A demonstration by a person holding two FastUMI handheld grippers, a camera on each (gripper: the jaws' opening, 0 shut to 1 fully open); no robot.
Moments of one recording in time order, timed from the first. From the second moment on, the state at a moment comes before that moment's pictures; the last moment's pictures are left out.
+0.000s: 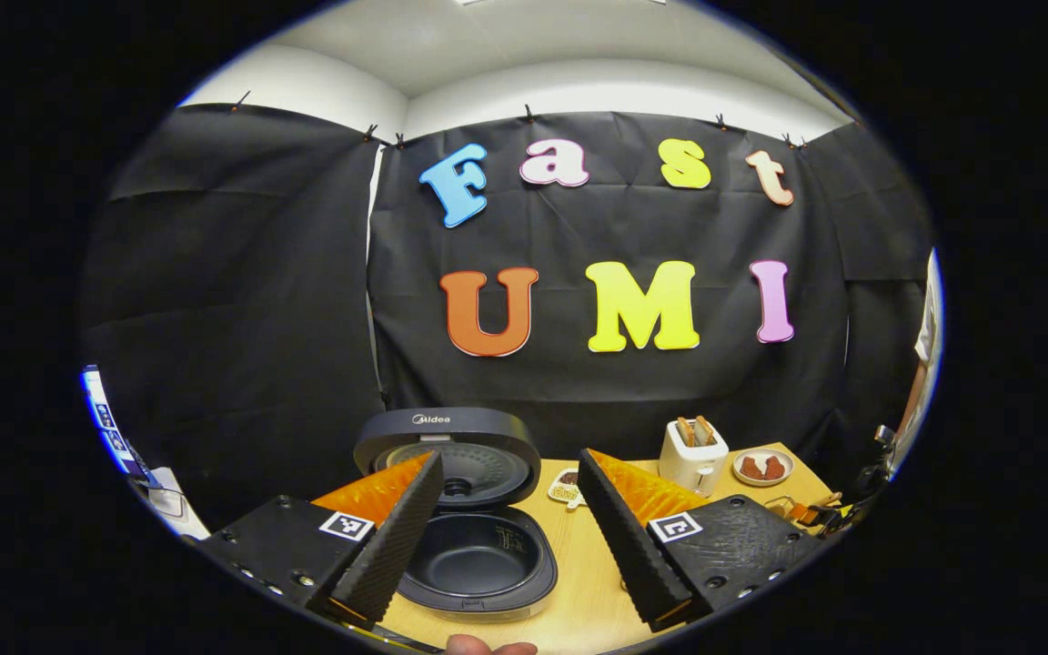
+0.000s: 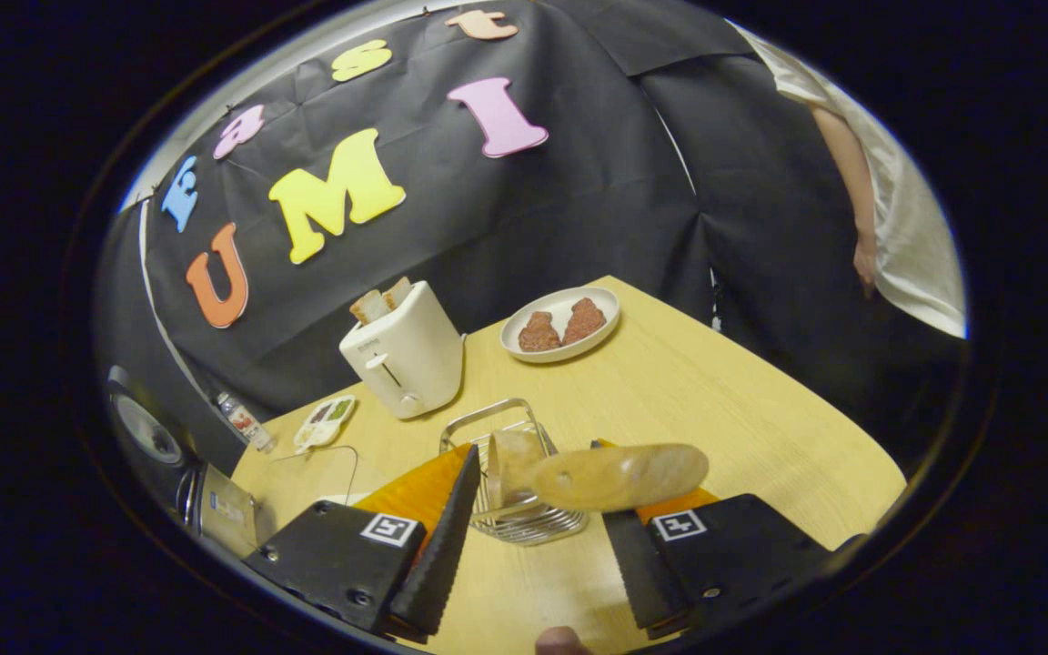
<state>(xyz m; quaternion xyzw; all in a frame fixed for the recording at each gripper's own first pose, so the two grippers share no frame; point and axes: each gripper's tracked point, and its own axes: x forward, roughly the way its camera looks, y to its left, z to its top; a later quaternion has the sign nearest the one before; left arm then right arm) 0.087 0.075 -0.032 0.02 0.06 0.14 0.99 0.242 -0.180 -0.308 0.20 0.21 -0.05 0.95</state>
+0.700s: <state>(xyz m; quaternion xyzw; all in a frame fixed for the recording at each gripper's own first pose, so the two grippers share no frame) 0.103 0.083 -0.040 -0.01 0.06 0.17 0.98 0.272 -0.174 -0.284 0.20 0.23 -0.01 0.95</state>
